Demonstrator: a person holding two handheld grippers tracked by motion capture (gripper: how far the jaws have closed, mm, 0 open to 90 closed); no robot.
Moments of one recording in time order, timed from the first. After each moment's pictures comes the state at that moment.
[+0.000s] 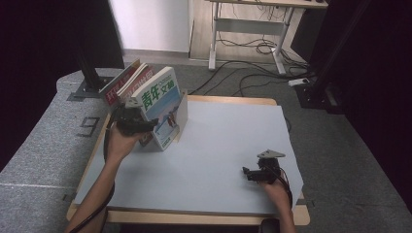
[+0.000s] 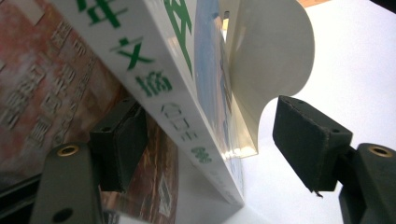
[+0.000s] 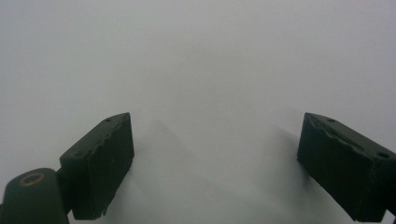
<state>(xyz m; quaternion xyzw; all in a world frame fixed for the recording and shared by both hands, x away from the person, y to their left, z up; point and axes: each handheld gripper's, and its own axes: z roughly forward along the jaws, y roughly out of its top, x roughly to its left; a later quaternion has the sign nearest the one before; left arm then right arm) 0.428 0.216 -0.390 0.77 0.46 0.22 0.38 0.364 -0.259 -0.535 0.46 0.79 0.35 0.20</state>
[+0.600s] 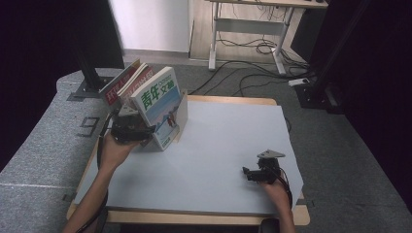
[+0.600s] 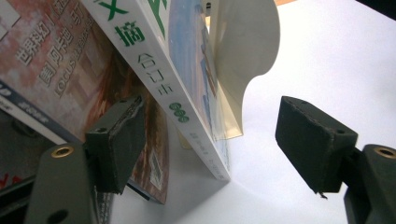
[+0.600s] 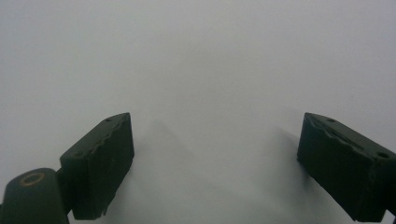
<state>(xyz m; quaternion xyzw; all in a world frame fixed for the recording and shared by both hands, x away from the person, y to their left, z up) 0.399 0.224 -0.389 0.78 0.44 0.21 0.39 0.363 -0.259 -0.535 0.46 0.79 0.35 0.20</state>
